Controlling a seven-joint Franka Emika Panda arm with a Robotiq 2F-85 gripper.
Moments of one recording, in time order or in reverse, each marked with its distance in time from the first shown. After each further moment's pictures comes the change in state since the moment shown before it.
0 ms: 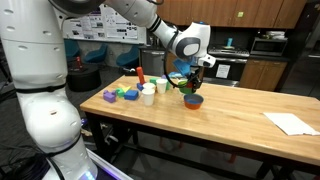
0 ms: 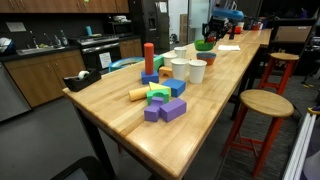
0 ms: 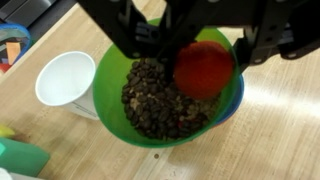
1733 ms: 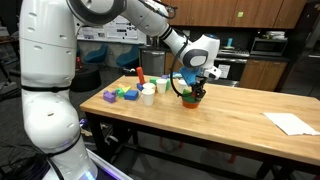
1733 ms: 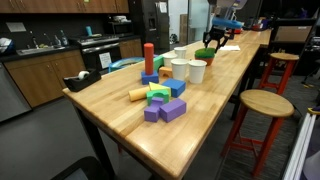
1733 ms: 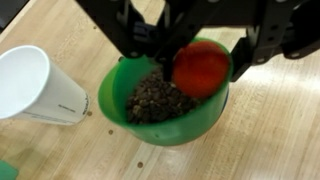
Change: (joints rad) arm -0.057 0.137 0.003 0.082 0.105 -0.039 -0.050
